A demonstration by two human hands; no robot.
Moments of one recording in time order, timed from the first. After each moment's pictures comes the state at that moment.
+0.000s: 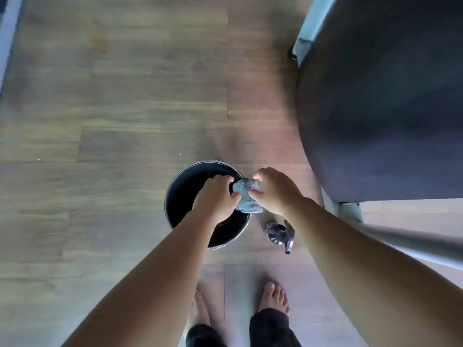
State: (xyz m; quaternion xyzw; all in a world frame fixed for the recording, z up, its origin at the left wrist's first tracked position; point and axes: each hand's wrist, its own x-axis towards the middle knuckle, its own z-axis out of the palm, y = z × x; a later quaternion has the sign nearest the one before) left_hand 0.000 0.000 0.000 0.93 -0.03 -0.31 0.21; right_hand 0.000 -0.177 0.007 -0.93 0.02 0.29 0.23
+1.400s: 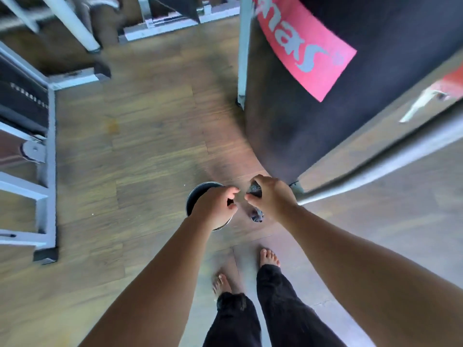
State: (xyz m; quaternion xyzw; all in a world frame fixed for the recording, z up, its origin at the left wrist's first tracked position) left_hand -0.059 -0.015 0.360 0.90 -0.20 -0.34 0.18; right_hand -0.114 -0.192 0.368 -0.93 0.16 0.15 0.30
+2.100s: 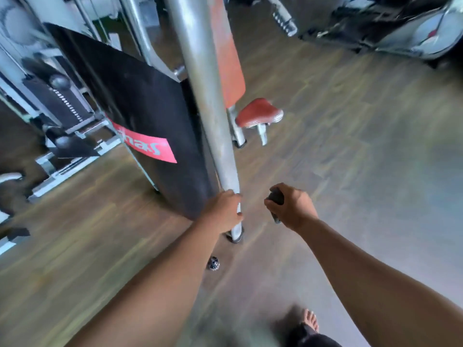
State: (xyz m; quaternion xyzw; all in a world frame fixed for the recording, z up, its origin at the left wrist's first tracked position) left_hand -0.227 -0.197 0.553 0.80 -0.58 -0.15 0.05; right_hand -0.414 -0.298 0.569 -0.81 0.47 -0.14 0.31
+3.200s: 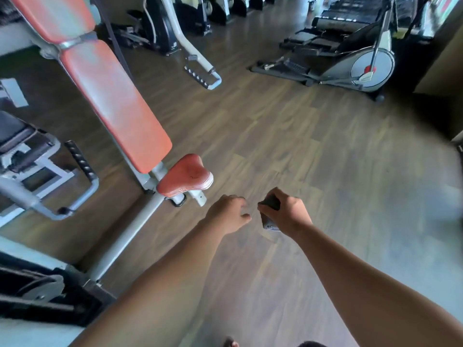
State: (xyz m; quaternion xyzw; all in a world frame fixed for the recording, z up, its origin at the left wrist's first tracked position) left_hand -0.309 -0.803 0.561 0.75 -0.61 -0.22 0.13; right_hand -0.498 -0.861 0.588 -0.76 0.52 -0.16 0.35
